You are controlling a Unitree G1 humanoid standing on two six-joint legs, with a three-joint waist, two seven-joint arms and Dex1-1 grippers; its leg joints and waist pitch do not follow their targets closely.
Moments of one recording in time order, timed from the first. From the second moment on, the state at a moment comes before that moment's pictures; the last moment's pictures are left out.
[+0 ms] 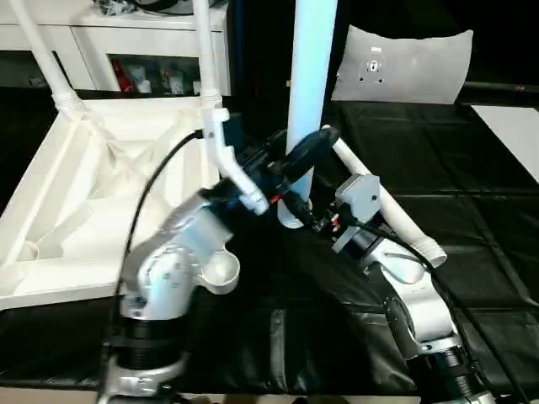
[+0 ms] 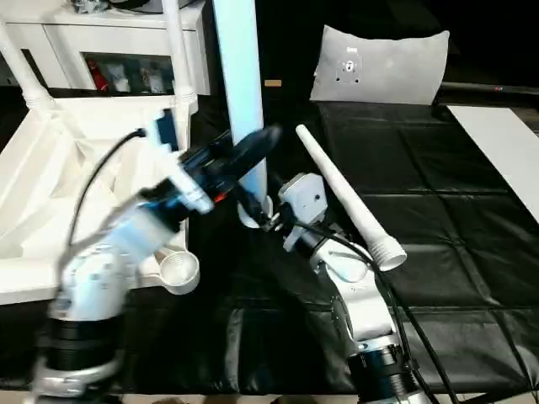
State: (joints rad) left arm -0.45 0.01 0.03 -0.19 -0.71 0.66 -0.52; right arm -0.27 -0.10 0.15 0.08 0.16 -0.07 0.57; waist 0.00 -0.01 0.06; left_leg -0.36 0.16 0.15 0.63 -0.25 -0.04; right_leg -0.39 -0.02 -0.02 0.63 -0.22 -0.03
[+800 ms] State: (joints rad) left arm -0.58 -0.01 0.18 0.11 -0.82 0.77 -0.45; right arm -0.26 -0.19 0.14 0.04 0.24 0.14 0.63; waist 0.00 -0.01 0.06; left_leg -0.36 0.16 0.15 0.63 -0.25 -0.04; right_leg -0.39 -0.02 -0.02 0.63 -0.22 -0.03
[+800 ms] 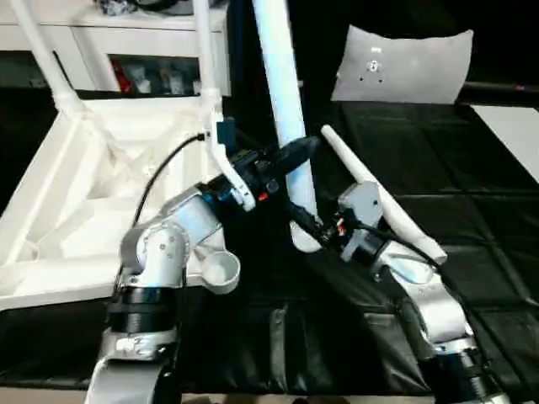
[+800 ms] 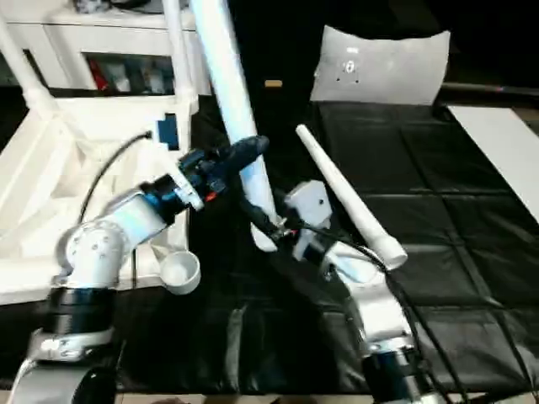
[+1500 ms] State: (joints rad) left arm -0.55 -0.04 0.26 0.19 -0.87 0.83 -0.36; right arm -0.35 -0.34 0.17 -0.19 0.38 0.74 0.68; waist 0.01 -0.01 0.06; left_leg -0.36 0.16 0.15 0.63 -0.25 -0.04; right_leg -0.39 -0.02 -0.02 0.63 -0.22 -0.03
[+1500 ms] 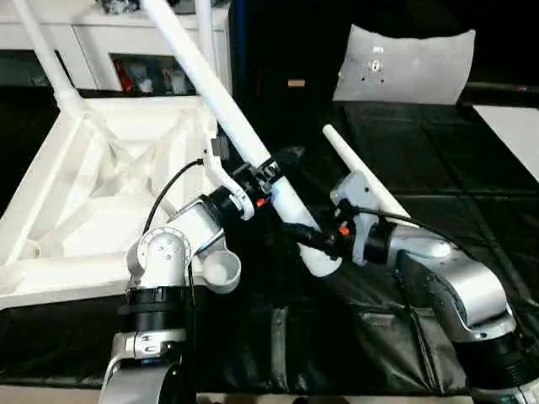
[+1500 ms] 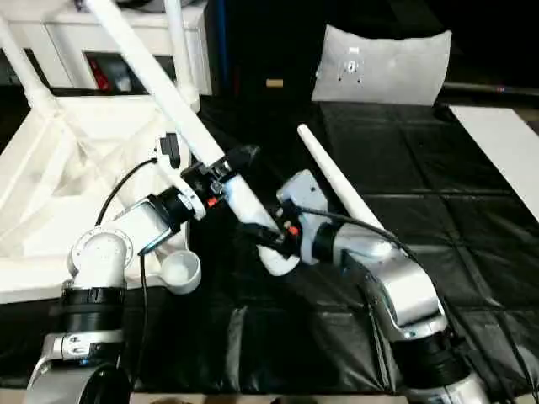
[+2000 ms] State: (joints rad) left arm -0.51 -0.05 0.24 0.19 -0.85 0.81 -0.36; right arm -0.39 -0.33 0.15 -0.22 0.39 0.89 0.59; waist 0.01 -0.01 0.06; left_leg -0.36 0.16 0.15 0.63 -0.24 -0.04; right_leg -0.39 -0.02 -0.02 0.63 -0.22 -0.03
